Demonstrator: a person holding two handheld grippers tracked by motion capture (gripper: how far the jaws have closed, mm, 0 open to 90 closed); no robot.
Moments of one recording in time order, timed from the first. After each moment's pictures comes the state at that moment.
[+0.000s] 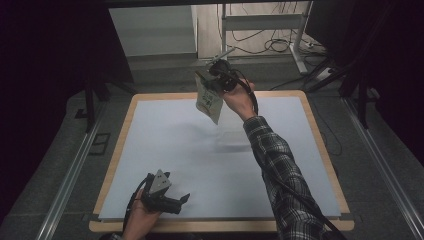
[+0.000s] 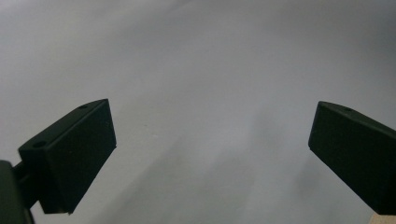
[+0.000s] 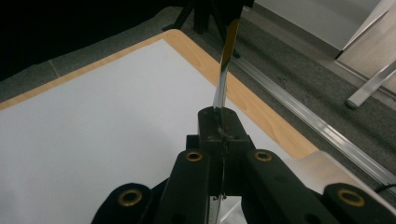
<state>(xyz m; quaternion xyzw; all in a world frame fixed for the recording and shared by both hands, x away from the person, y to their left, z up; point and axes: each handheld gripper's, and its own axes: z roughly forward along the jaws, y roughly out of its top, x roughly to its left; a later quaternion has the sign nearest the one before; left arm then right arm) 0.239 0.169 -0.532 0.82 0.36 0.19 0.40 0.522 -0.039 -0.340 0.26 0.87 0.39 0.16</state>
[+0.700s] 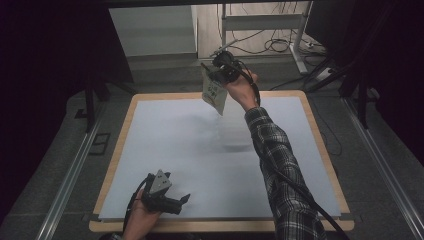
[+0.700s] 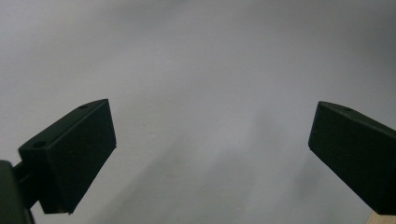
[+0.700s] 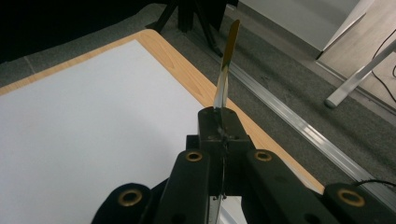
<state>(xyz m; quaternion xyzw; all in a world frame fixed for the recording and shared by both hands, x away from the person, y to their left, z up) 0.239 0.168 -0.533 0.82 0.36 0.18 0.40 0.555 -0.047 -0.335 0.27 0.87 0.37 0.18</state>
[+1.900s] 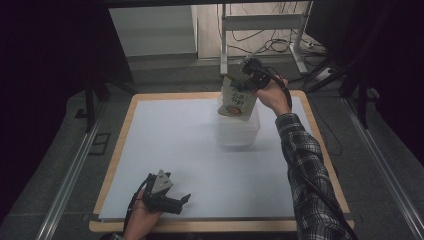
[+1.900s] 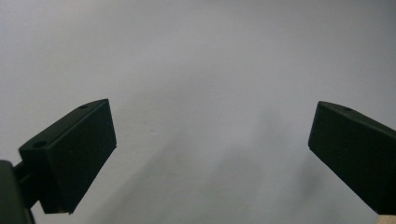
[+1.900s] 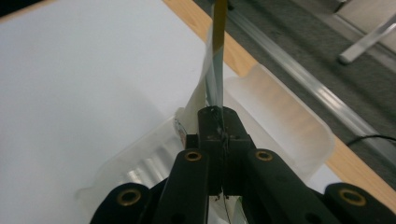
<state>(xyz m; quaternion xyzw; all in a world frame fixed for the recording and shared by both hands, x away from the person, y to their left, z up) 0.240 0.166 -0.535 0.82 0.36 0.19 0.39 0.546 -0.131 -0.342 0.27 0.90 0.31 0.14</state>
